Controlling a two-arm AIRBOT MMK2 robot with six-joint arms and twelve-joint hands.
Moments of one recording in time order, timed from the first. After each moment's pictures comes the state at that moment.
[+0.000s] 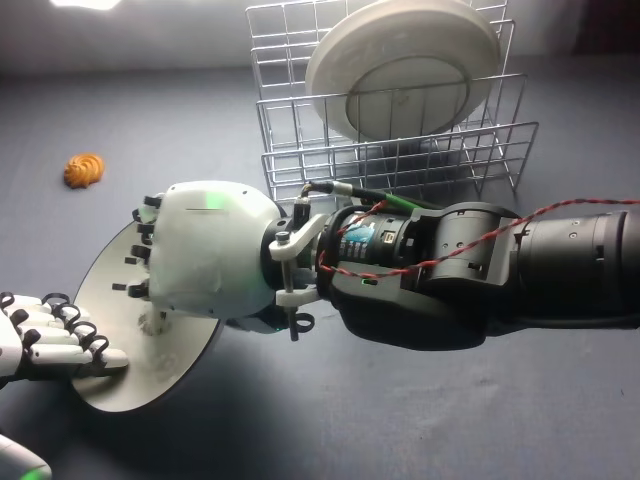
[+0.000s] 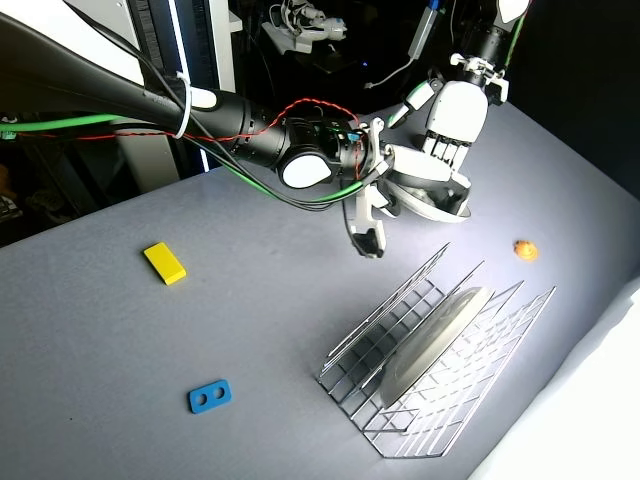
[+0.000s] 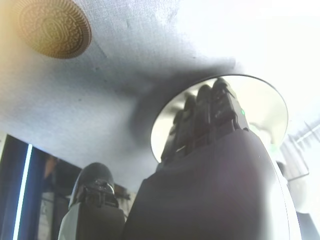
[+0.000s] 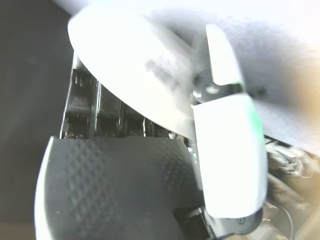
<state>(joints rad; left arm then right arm) 1.03 -0.70 1.10 1.42 -0.49 -0.38 -0.36 -1.66 1.31 -0.15 0.33 -1.56</state>
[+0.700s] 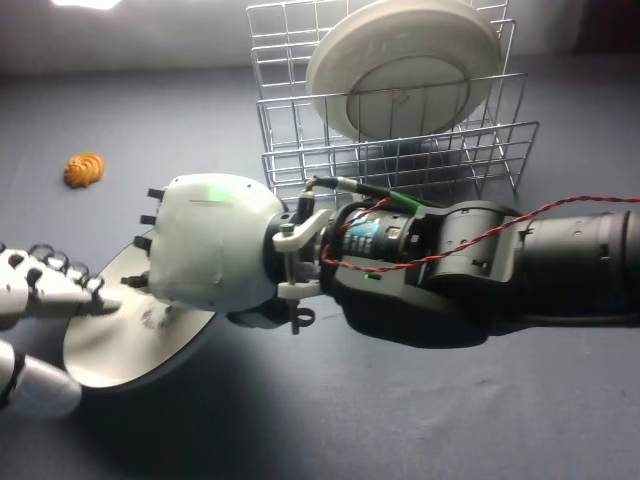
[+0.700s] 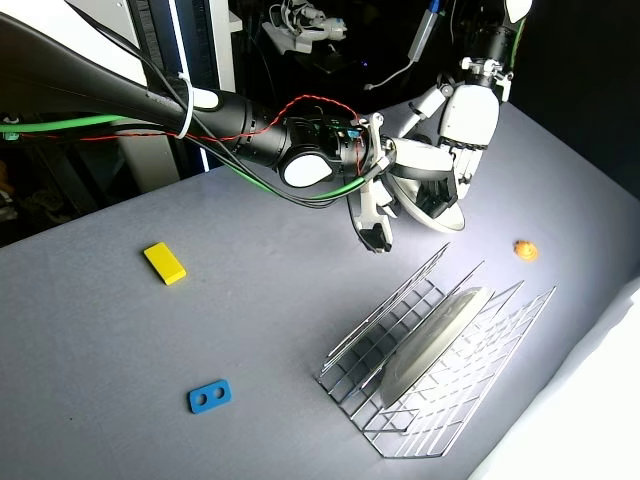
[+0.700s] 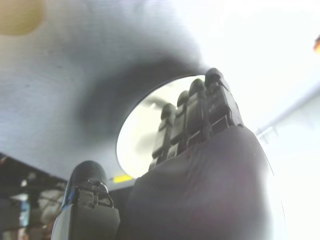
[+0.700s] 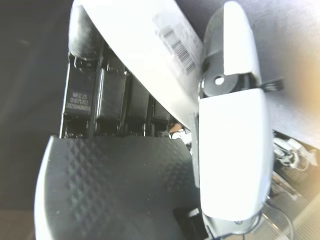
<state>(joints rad) 0.96 -0.70 1.12 1.22 -0.40 -0.37 -0.36 -1.64 1.29 -0.13 0.35 -1.57</state>
